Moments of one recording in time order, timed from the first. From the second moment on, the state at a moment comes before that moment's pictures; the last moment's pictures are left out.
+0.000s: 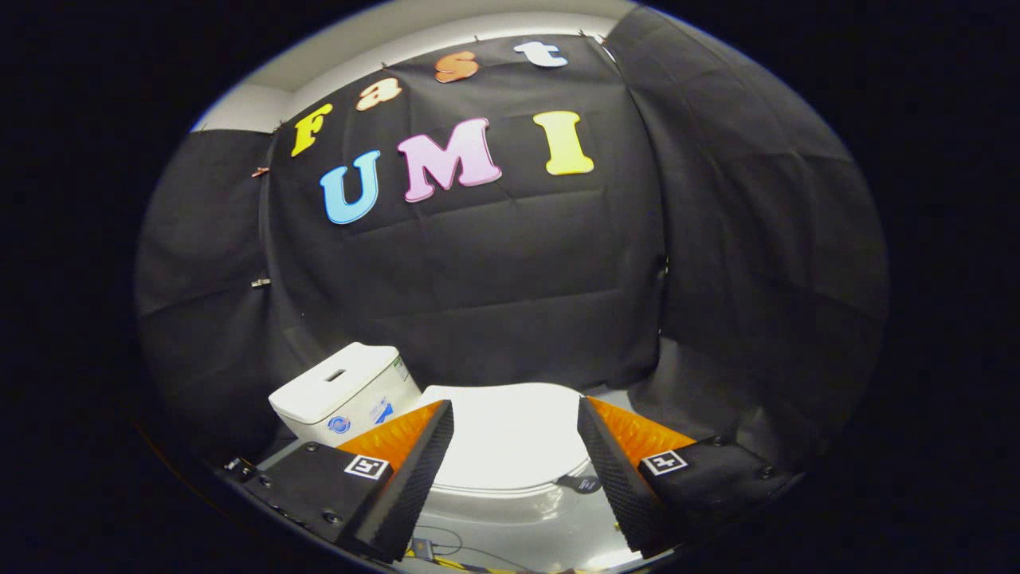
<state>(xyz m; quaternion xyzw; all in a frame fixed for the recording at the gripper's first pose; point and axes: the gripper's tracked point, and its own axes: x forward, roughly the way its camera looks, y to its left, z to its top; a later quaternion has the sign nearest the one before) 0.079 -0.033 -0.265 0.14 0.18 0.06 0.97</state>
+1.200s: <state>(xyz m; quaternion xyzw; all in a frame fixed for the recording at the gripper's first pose) 0.133 -0.108 -0.543 0.43 0.40 -0.01 0.81</state>
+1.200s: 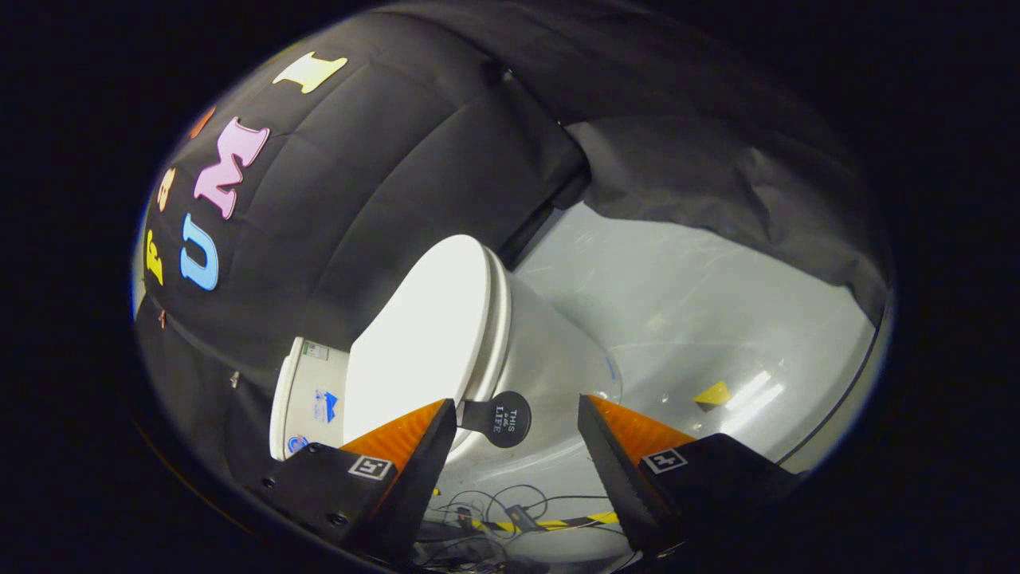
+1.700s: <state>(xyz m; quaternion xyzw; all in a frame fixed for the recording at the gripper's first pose) 0.153 -0.095 -0.548 0.57 0.38 0.01 0.72</state>
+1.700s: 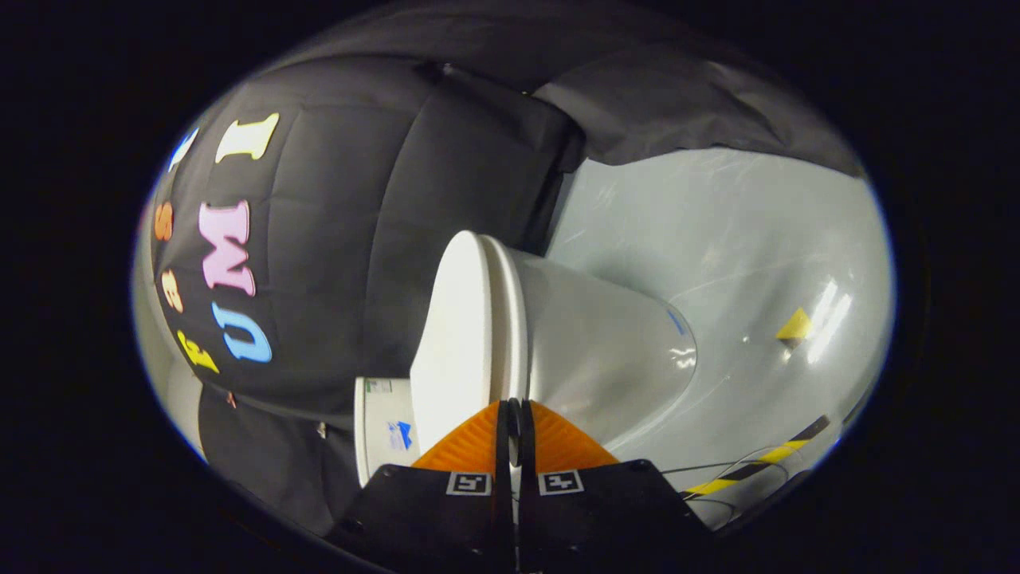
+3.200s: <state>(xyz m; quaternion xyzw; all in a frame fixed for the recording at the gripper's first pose) 0.173 0.051 -0.255 0.24 0.30 -0.05 0.92</state>
